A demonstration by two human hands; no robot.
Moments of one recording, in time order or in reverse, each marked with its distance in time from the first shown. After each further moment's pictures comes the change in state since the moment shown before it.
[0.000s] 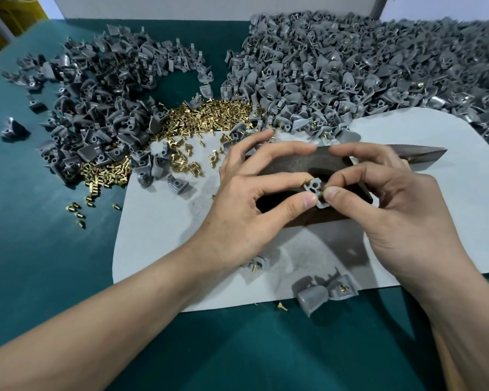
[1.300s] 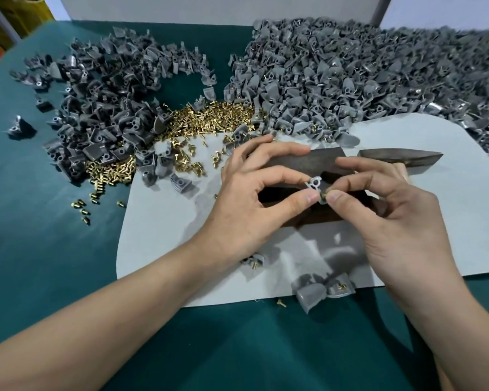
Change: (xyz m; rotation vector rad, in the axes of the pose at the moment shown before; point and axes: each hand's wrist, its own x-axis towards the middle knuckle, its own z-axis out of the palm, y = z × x) left_hand 0.002 0.002 0.000 -0.038 0.012 -0.104; right_hand -0.011 0.007 0.007 0.121 0.111 0.024
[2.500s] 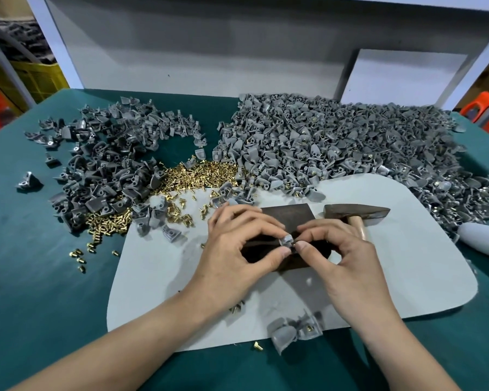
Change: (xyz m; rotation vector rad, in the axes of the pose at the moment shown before) left_hand -0.004 0.007 0.005 0.117 0.077 0.130; right_hand 0.006 0.005 -0.005 -0.193 -0.011 -0.125
